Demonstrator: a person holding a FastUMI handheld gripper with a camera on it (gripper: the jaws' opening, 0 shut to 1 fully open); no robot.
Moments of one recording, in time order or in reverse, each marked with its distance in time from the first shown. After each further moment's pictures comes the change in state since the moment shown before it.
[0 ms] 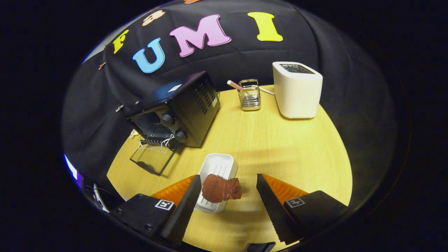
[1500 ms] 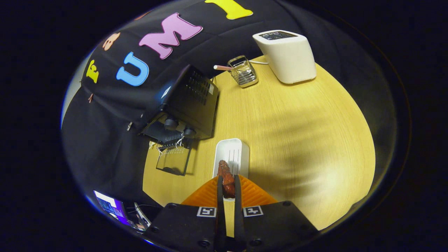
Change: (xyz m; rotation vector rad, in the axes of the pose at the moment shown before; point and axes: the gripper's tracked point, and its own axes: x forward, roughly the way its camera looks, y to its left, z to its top) arm -0.017 0.012 -0.002 0.251 0.148 0.107
